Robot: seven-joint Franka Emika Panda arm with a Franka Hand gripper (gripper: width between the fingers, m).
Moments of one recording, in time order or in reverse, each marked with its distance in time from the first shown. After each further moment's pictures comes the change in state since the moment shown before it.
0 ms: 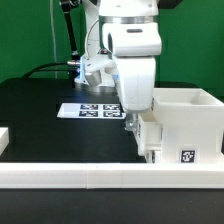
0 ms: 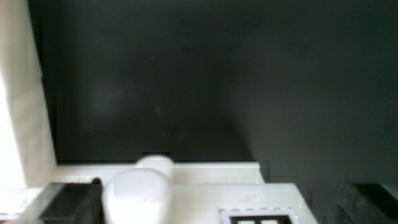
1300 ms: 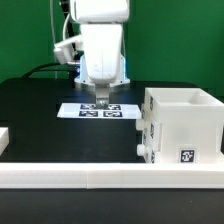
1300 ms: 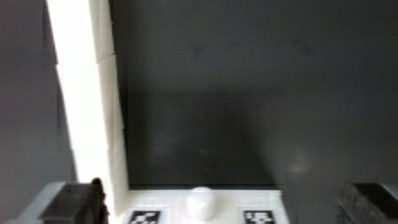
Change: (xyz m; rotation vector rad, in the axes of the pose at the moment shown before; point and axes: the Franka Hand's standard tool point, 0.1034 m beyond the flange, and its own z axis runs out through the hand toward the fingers) arm -0.051 0.005 -0.034 -0.082 -0.010 0.035
